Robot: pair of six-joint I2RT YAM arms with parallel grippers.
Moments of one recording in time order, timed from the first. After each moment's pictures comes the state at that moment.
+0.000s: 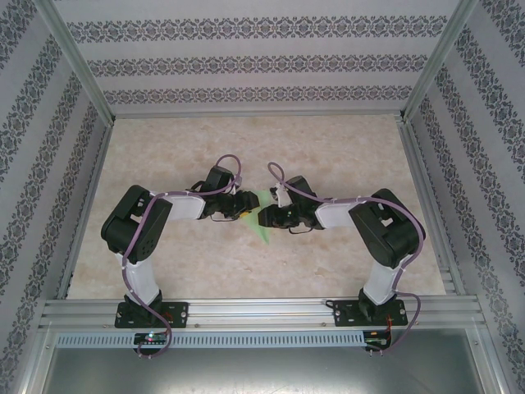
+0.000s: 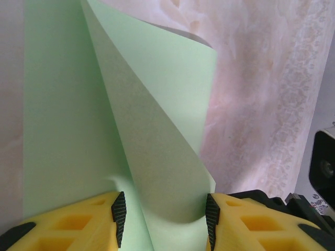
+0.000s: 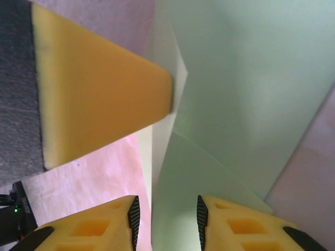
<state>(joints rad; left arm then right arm) -0.45 1.85 0.91 0.08 0.52 -0.88 0.57 1.80 0.79 0.14 -0.60 0.60</state>
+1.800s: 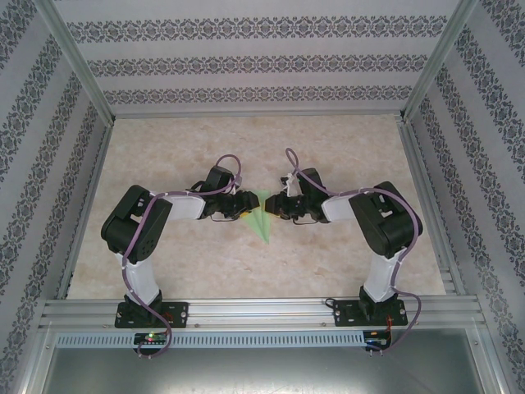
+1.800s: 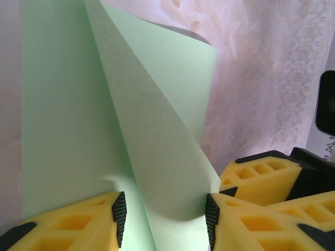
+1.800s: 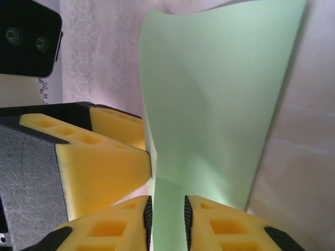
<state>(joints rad) -0.45 1.85 0.91 0.08 0.52 -0.88 0.45 1.87 0.80 0.31 -0.76 0.78</state>
